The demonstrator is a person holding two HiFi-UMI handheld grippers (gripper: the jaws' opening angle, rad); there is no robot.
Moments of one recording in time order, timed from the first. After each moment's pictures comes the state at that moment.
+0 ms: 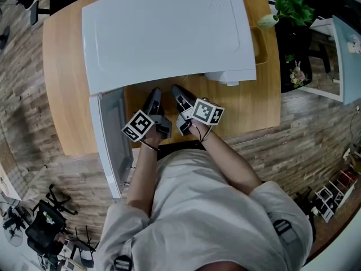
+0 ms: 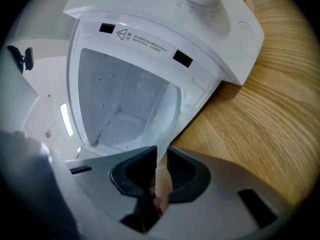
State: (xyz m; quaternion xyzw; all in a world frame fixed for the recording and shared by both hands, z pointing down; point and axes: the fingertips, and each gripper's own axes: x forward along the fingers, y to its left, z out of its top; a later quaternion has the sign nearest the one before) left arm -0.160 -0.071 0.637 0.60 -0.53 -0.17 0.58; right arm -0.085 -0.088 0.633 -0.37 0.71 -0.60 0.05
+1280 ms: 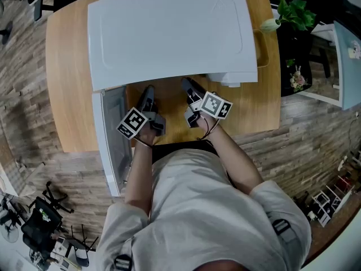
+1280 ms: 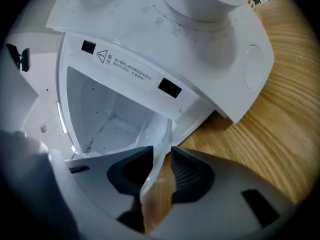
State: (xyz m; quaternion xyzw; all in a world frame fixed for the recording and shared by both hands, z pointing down) left arm -0.194 -0.076 0.639 0.58 -0.56 -0.18 0.56; right arm -0.051 -0.118 0.639 -0.40 0.72 -0.57 0.04
